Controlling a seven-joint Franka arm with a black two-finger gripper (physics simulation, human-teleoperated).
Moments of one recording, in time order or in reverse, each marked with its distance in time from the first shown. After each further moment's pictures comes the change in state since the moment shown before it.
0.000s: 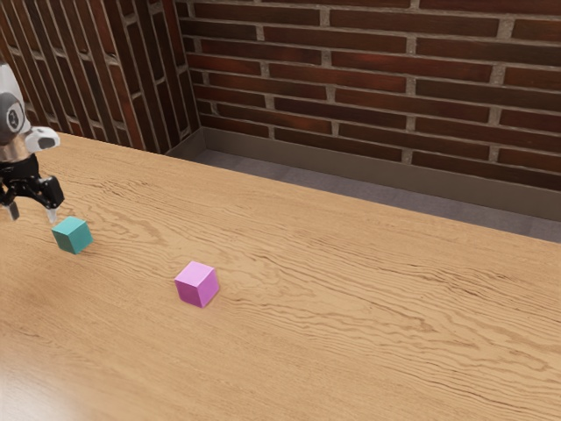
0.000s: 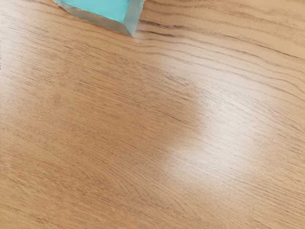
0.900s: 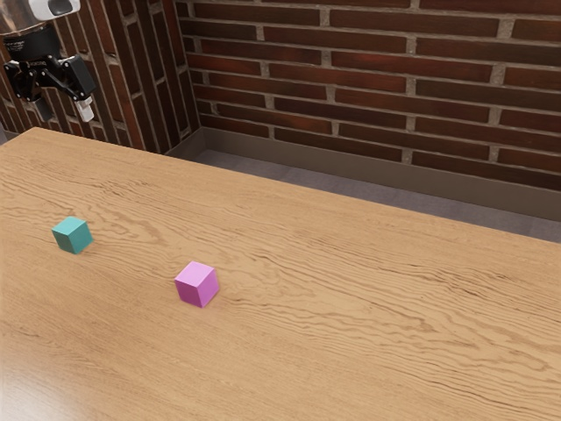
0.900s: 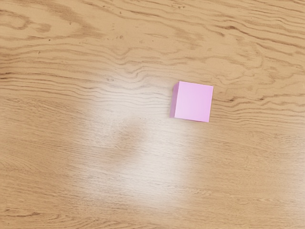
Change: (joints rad) arm -0.027 -0.367 -0.333 0.264 -0.021 -0.536 -0.203
